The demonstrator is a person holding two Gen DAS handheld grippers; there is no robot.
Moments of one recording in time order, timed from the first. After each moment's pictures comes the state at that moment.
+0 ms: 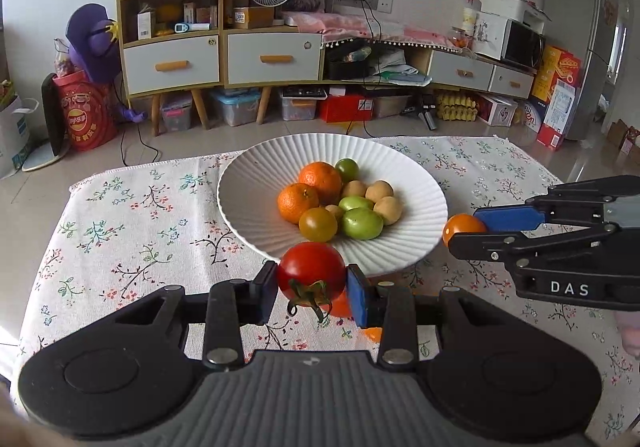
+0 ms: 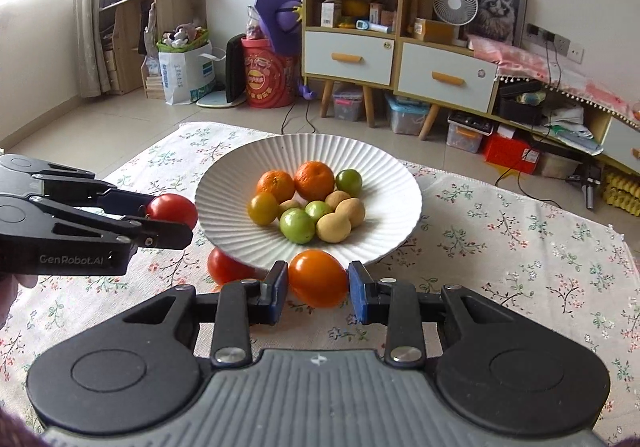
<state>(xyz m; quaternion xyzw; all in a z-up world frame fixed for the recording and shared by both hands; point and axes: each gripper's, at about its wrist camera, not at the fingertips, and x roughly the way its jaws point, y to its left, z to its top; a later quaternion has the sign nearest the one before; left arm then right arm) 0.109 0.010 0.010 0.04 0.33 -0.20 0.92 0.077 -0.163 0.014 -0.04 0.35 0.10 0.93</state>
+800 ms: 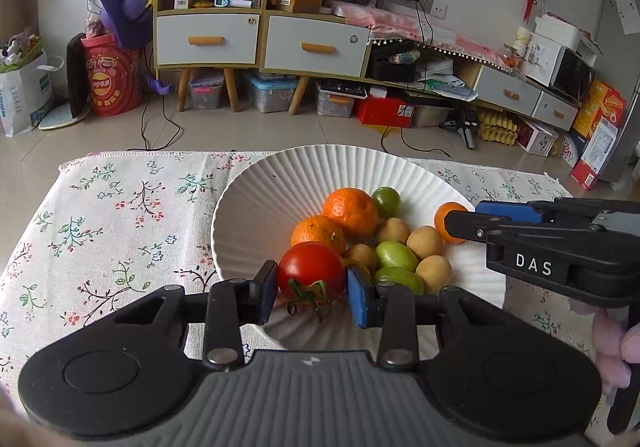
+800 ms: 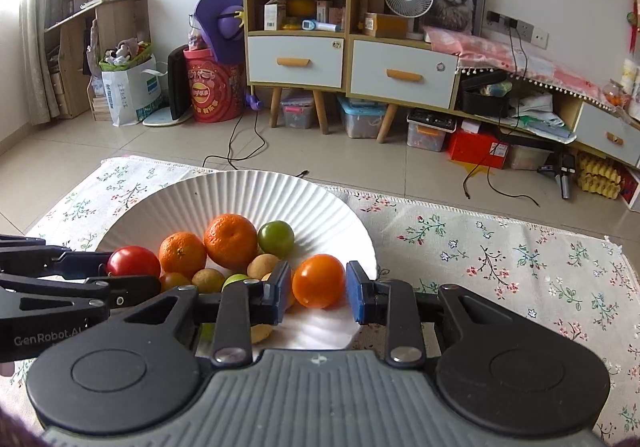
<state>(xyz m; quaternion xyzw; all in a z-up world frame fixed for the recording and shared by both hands) 0.163 -0.007 -0.005 -0.02 0.35 -0.14 0.92 0.144 -0.178 -0.003 -0.01 0.34 0.04 0.94</state>
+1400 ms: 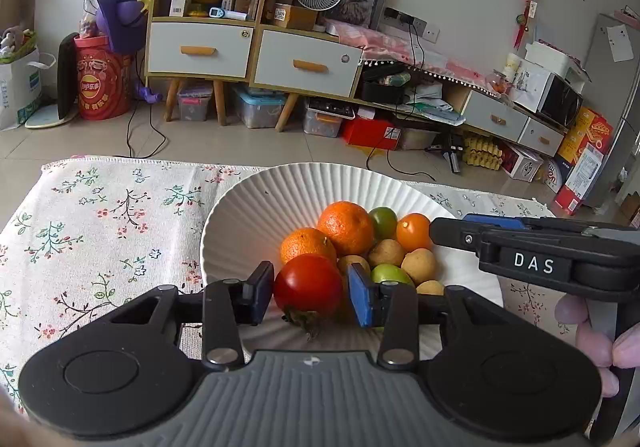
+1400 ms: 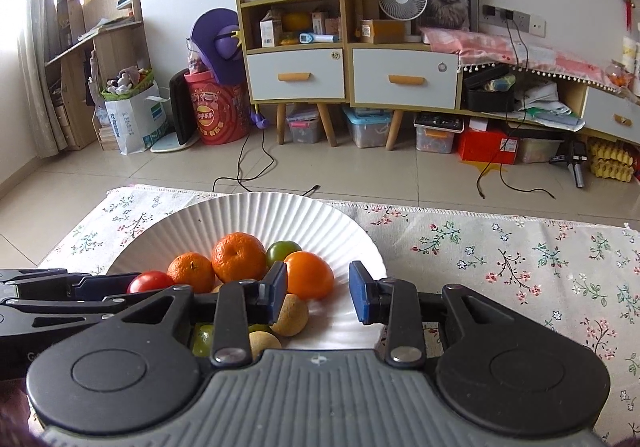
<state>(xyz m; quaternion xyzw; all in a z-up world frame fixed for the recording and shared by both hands) 0.165 -0.003 -0.005 -0.05 0.33 -0.16 0.93 0.143 -0.185 0.003 0.03 0.33 0.05 0.94</state>
